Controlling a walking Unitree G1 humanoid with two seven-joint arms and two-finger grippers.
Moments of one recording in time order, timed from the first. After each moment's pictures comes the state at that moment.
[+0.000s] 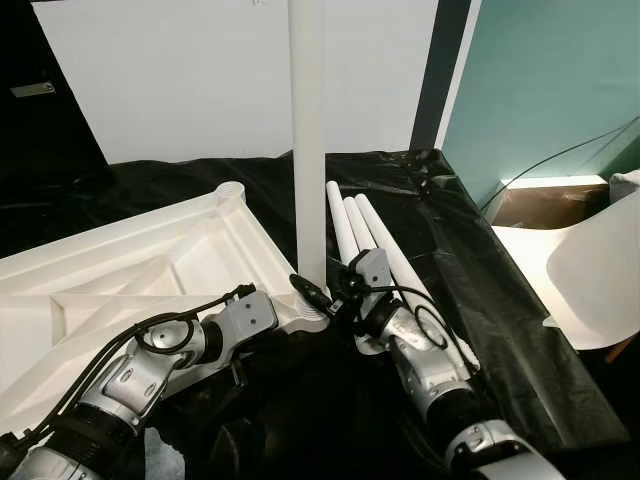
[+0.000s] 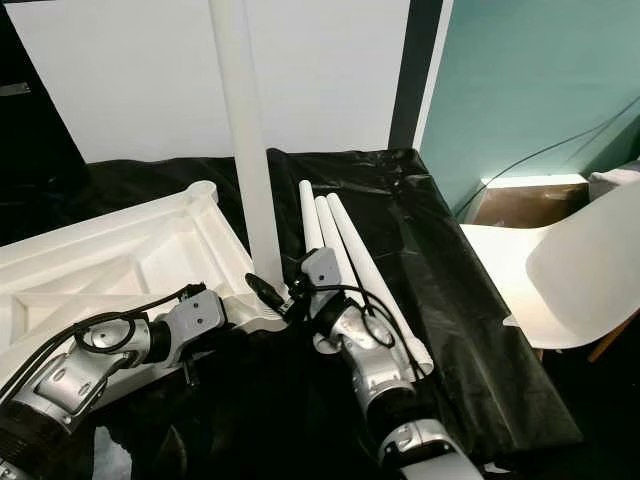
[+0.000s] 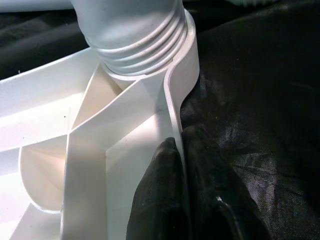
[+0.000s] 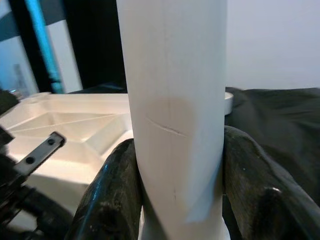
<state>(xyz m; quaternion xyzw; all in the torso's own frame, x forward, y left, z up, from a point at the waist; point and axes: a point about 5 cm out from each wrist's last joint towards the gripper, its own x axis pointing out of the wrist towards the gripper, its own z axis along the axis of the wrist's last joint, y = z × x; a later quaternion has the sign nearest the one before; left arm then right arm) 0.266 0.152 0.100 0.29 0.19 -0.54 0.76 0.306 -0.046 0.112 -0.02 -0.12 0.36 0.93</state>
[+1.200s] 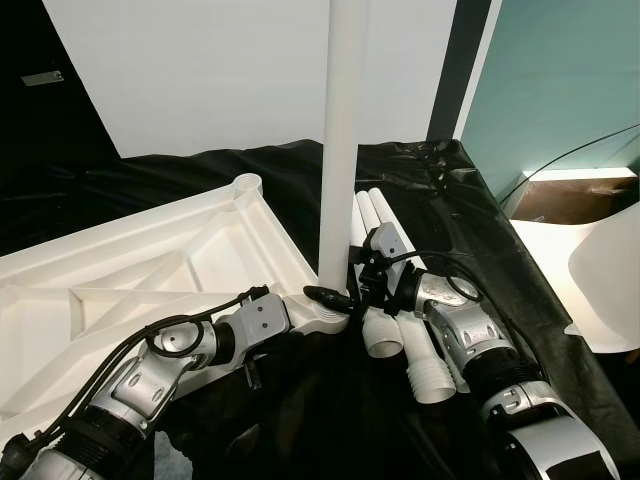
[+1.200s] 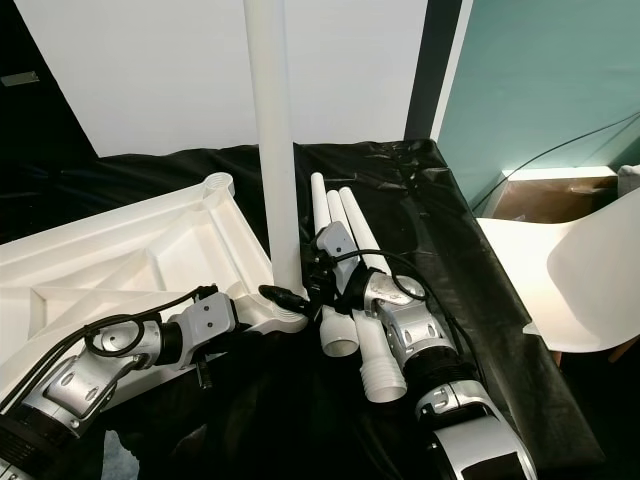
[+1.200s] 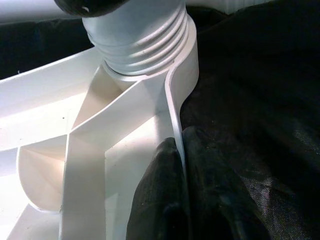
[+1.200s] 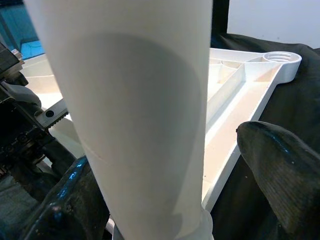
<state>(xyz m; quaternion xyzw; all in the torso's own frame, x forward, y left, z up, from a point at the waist) 0.260 0.139 0.100 0.28 0.17 -0.57 0.76 0.327 -0.079 0.133 -0.09 -0.03 0.52 0.85</state>
